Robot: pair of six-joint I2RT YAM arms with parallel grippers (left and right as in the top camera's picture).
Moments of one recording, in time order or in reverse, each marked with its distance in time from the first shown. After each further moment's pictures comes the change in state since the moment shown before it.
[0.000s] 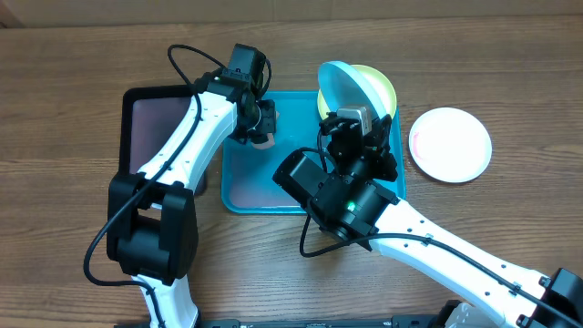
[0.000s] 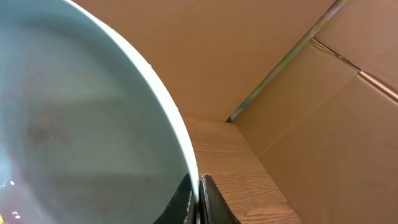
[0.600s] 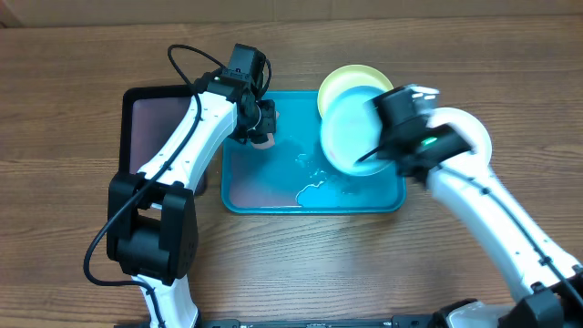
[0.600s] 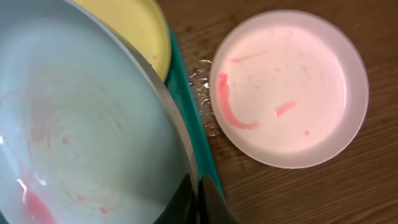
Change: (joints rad) left arm 0.000 0.000 0.000 0.000 0.000 0.000; right arm -0.616 0.000 0.000 -0.062 -1.146 0.058
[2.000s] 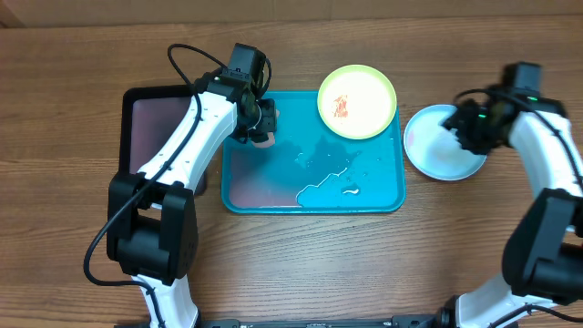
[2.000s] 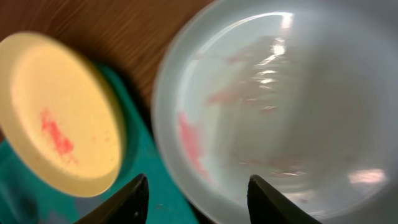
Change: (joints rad) left arm 0.000 0.000 -0.001 0.012 0.000 0.000; right arm -0.493 0.299 0.101 0.109 -0.586 -0.113
